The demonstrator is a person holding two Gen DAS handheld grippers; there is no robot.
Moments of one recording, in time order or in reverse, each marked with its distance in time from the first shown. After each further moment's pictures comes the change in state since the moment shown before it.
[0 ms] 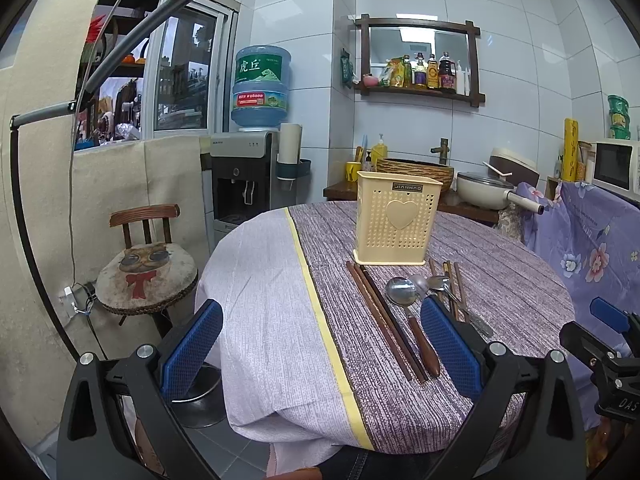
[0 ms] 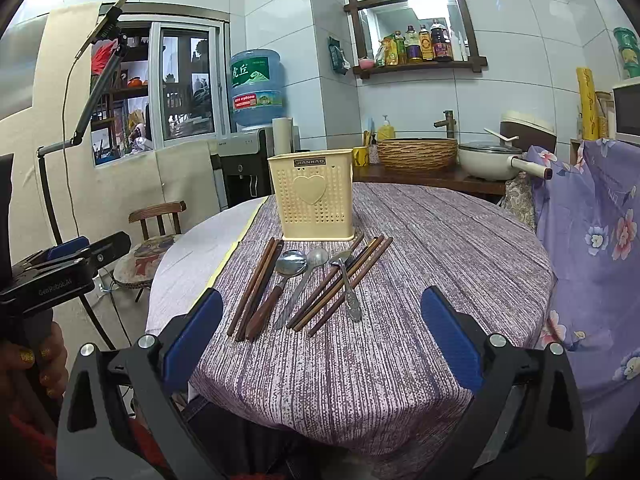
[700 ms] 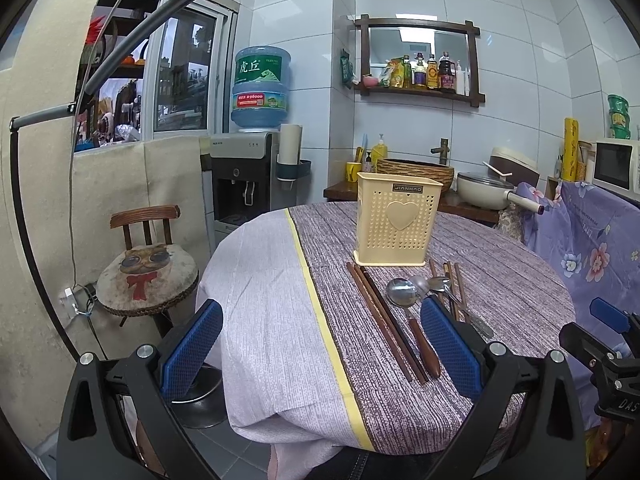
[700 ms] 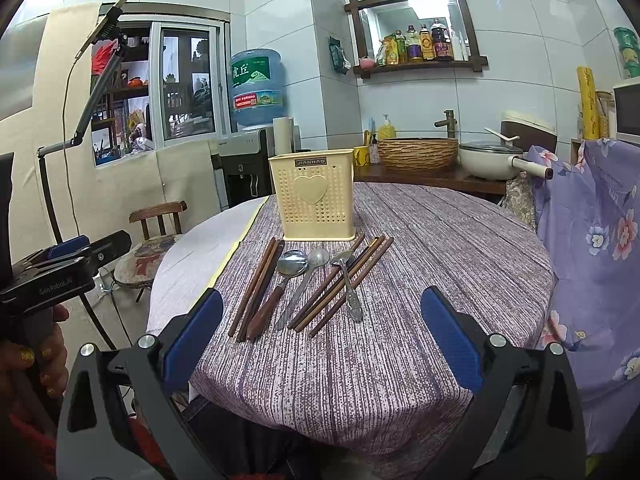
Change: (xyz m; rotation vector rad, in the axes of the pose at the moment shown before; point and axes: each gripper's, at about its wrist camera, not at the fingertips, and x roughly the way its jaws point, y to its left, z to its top) left arm 0.001 -0.002 0.001 0.009 0.001 0.005; right arm 0.001 0.003 -0.003 0.003 0.003 0.003
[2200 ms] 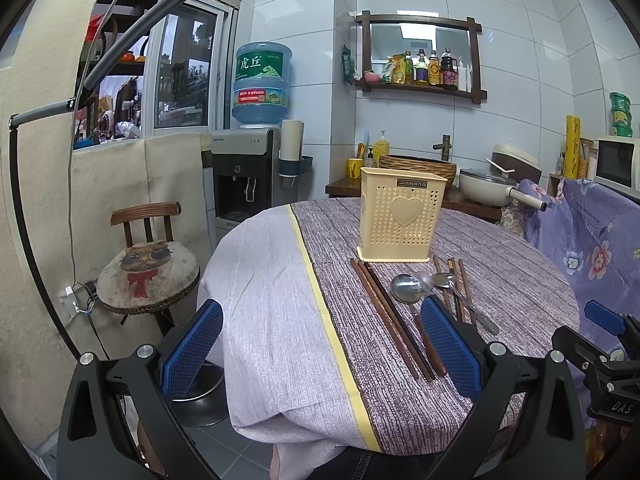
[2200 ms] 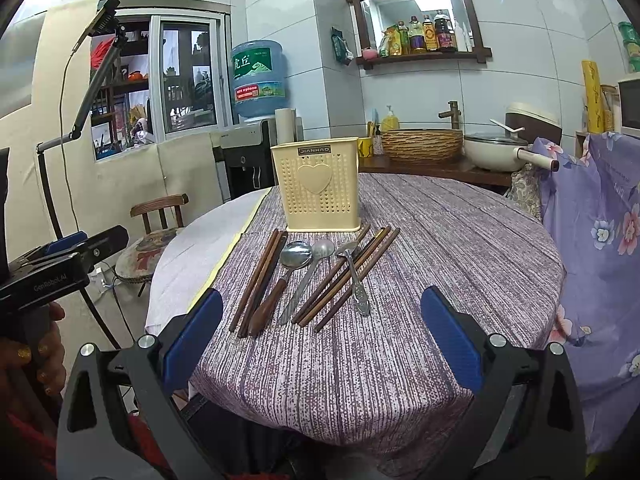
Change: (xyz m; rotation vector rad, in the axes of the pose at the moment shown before) left arm 0.006 -0.003 -0.002 0.000 0.011 0.012; right arm 0.014 0.004 -0.003 0.007 0.029 0.013
